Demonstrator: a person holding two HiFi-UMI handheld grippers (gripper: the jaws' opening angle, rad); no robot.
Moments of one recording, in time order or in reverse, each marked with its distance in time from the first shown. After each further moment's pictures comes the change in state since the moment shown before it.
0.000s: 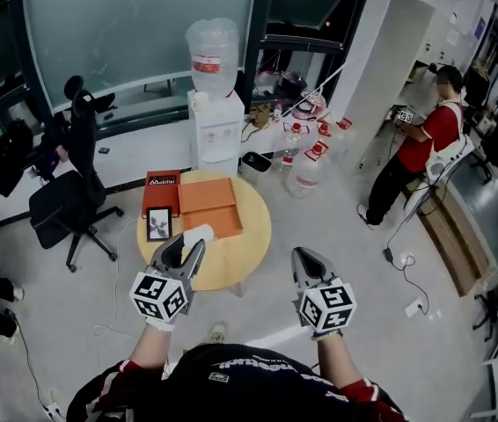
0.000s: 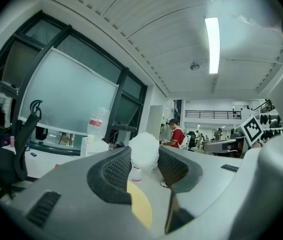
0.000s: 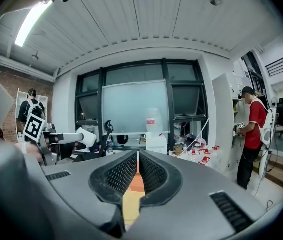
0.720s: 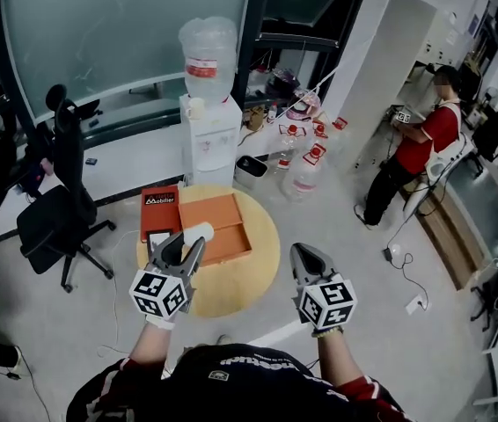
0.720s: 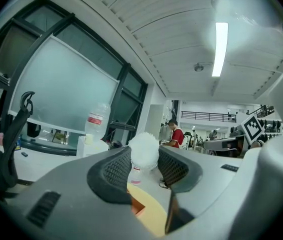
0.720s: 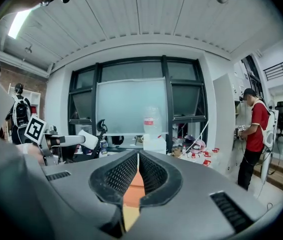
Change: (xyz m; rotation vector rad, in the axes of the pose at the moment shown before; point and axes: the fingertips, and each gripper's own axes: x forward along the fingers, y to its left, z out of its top) left arm 0.078 0.115 0.010 -0.029 0.013 -0.072; right arm 0.125 0.008 0.029 -0.008 0.005 -0.053
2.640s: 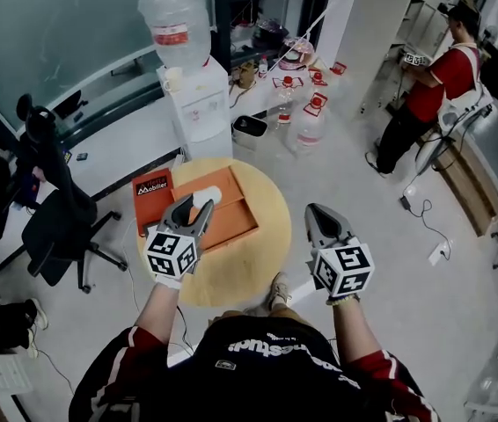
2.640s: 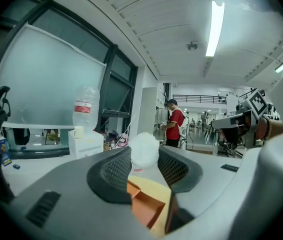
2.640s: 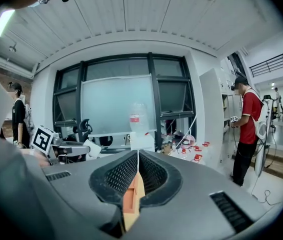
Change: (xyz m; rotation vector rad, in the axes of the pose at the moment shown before) left arm 0.125 0.044 -0.068 0.130 0.167 -0.093; right arm 0.056 -0.074 -0.031 0.078 0.002 -0.116
